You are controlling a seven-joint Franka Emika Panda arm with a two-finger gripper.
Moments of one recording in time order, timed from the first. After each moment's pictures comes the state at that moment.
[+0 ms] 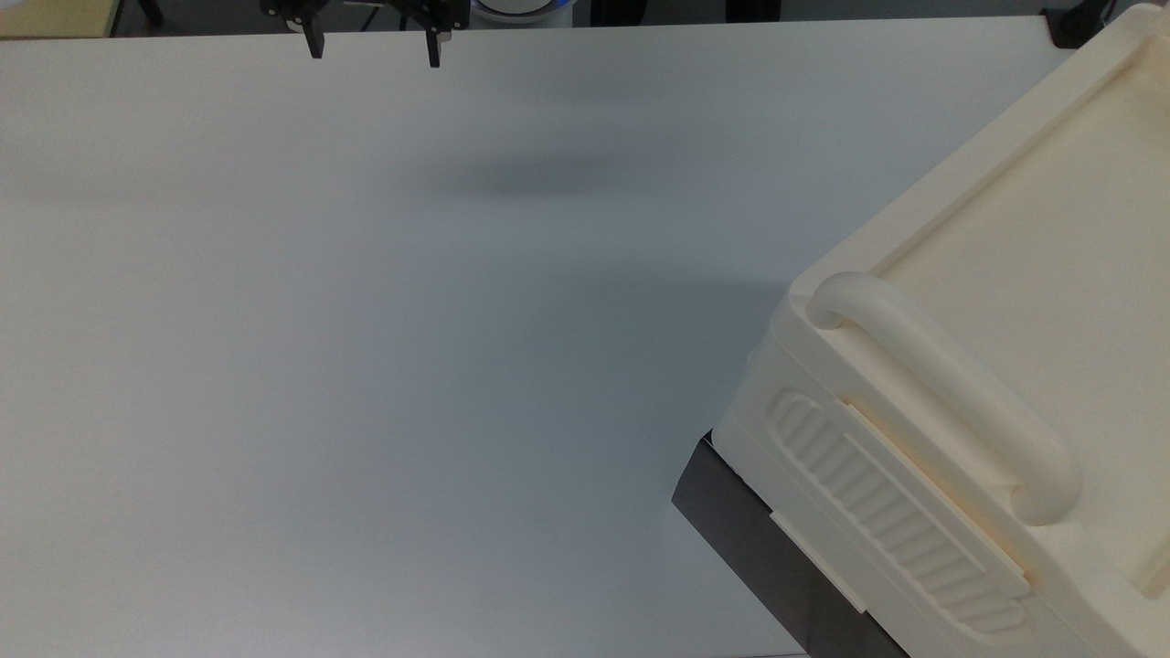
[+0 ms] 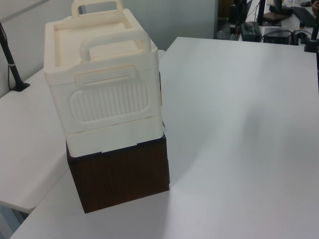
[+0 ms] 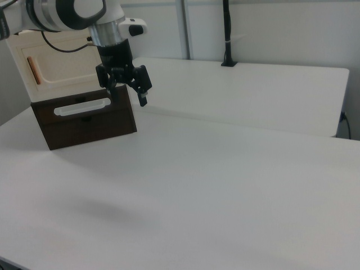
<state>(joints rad) -0.01 0.07 -0.05 -1.51 -0.07 1.60 -0.06</state>
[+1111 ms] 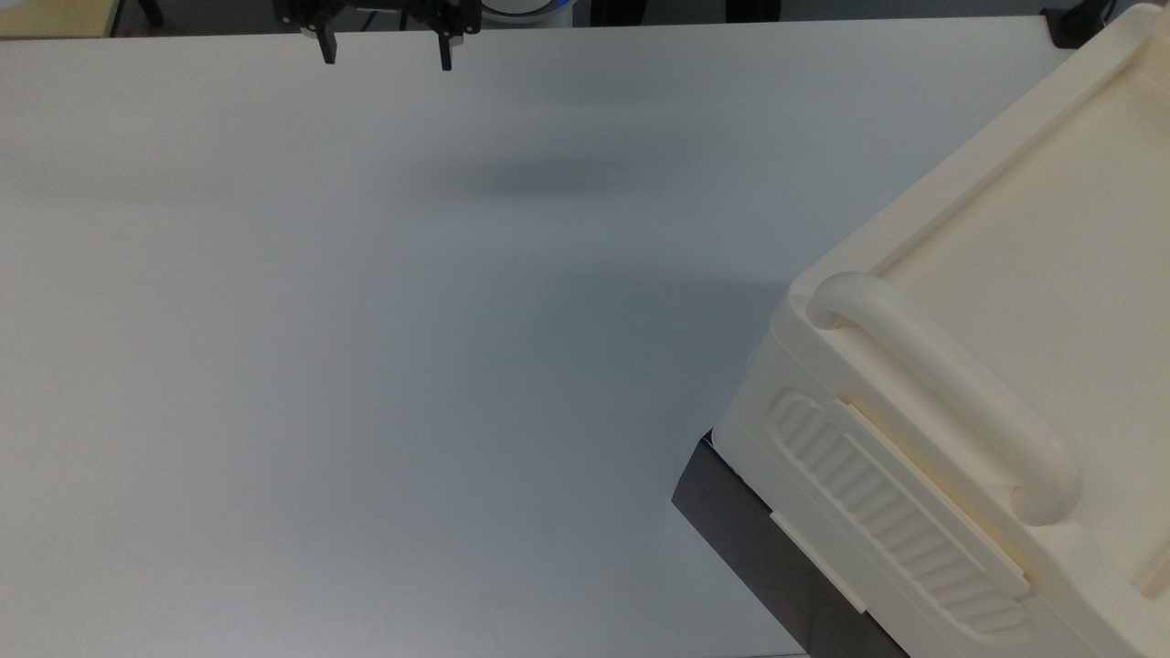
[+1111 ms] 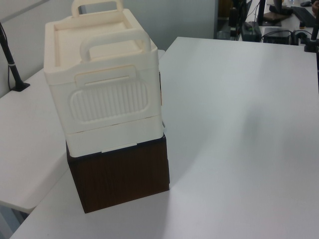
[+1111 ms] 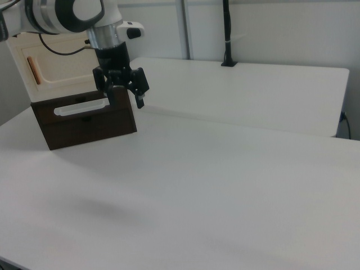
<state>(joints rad) -0.01 0.07 -0.04 -1.52 -0.07 1.60 -0.08</state>
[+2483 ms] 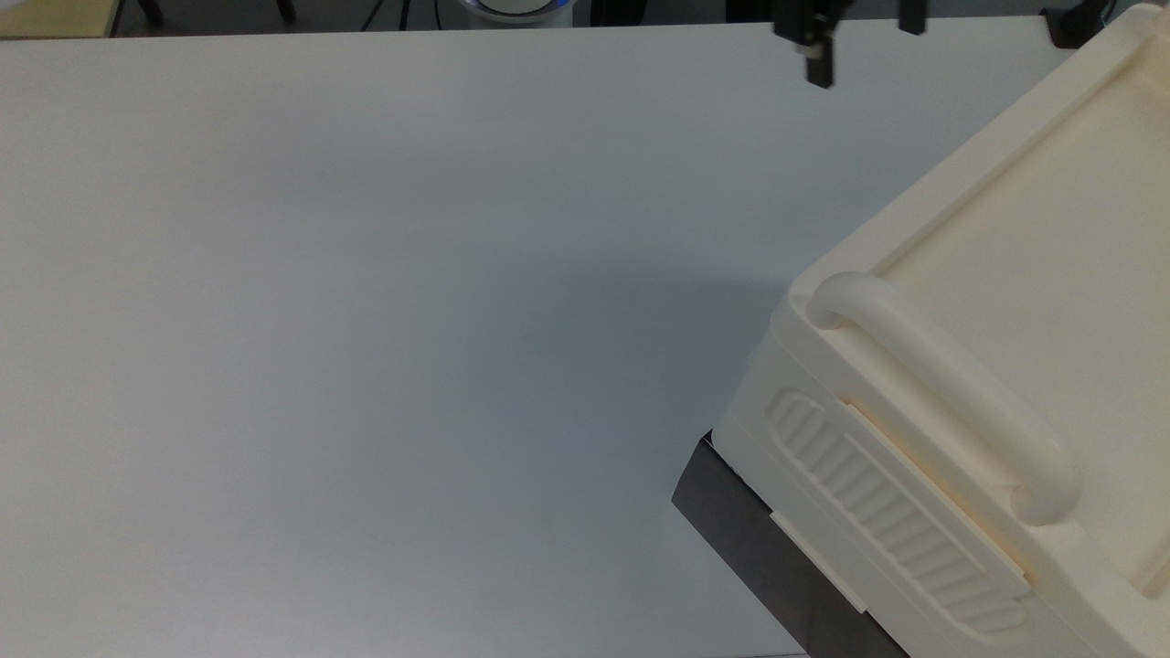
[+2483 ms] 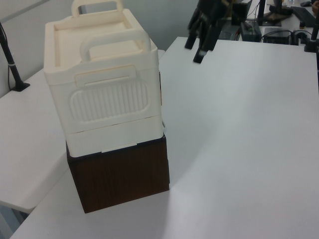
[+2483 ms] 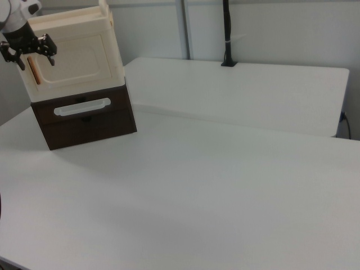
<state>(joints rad) 0.49 0.12 -0.01 -1.47 0.05 2.02 -0.17</state>
